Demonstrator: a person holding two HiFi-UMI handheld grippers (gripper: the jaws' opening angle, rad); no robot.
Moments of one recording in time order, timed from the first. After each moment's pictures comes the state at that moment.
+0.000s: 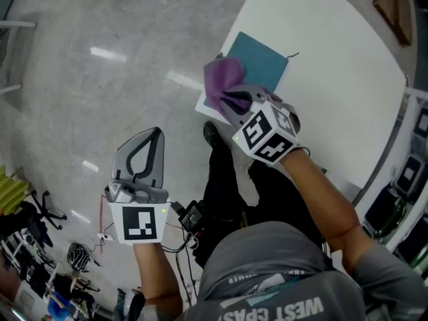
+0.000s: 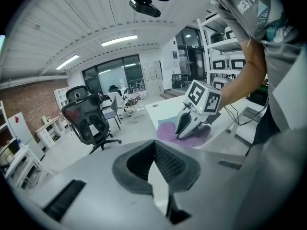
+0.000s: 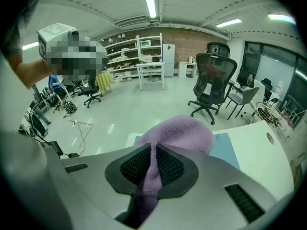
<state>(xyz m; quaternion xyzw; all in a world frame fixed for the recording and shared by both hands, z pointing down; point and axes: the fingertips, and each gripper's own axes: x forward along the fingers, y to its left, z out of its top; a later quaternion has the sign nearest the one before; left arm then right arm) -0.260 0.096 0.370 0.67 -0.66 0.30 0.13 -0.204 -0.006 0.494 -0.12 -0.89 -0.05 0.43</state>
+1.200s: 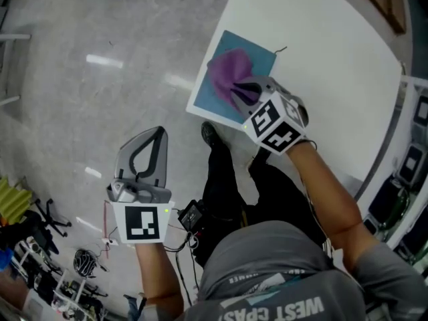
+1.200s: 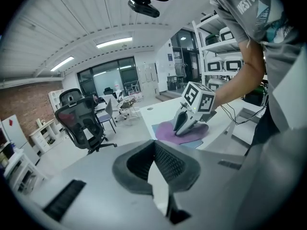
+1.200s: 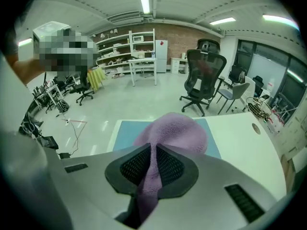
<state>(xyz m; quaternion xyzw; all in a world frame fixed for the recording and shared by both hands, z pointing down) -0.233 0.073 0.367 0.69 -0.64 0.30 0.13 -0.166 -0.053 0.498 -0.08 -0.88 -0.05 0.46</state>
